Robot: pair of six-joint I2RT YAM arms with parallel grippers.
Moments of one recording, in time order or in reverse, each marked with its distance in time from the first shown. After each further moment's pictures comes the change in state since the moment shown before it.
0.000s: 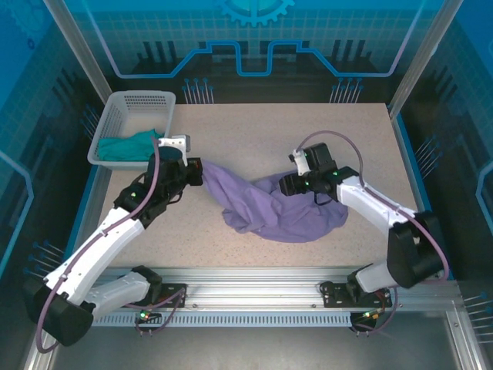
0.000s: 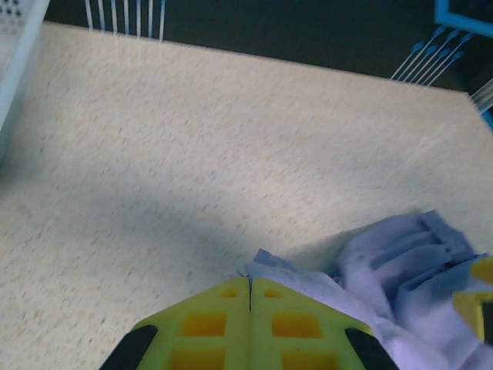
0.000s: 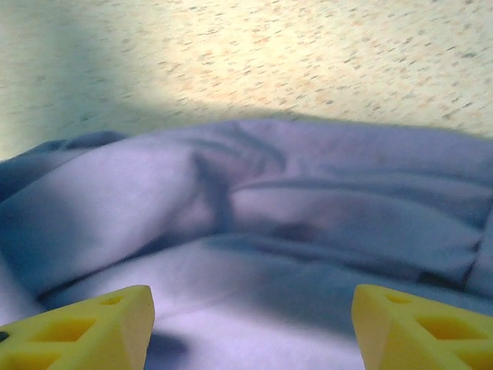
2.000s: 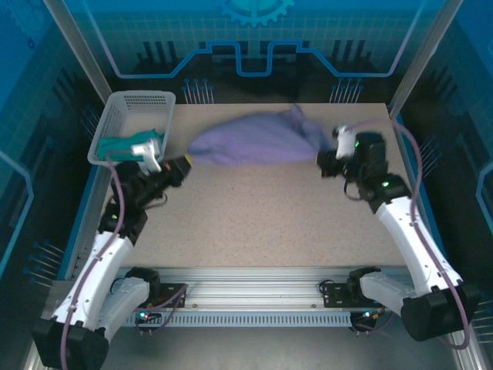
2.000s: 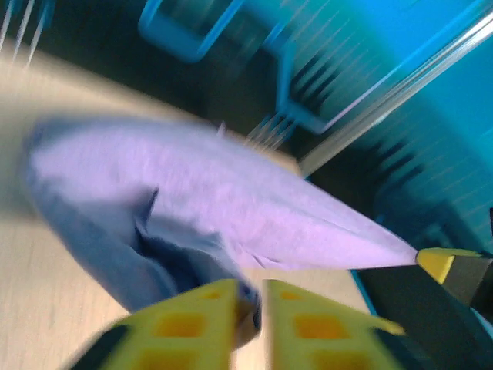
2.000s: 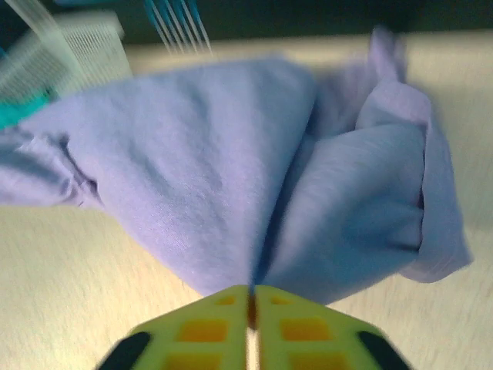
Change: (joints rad) left arm 0.322 -0.220 -0.333 0.373 0.606 -0.227; right arm -0.206 -0.433 -0.080 -0.065 -0.149 0.093
